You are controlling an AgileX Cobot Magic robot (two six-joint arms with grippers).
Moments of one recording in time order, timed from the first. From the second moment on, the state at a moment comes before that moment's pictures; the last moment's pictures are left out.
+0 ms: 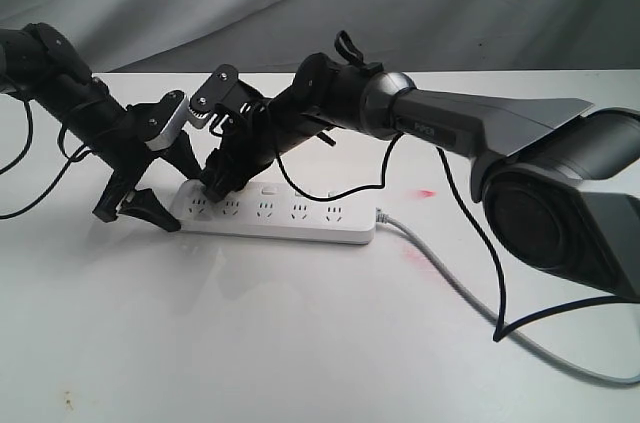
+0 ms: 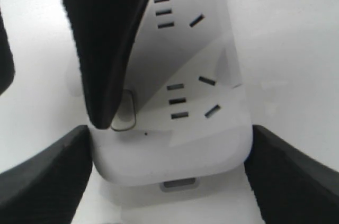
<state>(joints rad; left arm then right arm) 0.09 2.34 -1.69 -0.61 1.17 2.09 0.61 2.56 -2.08 0.66 0.62 -1.04</state>
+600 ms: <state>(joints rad) 0.09 2.34 -1.69 -0.61 1.17 2.09 0.63 2.57 -2.09 0.67 0.59 -1.01</state>
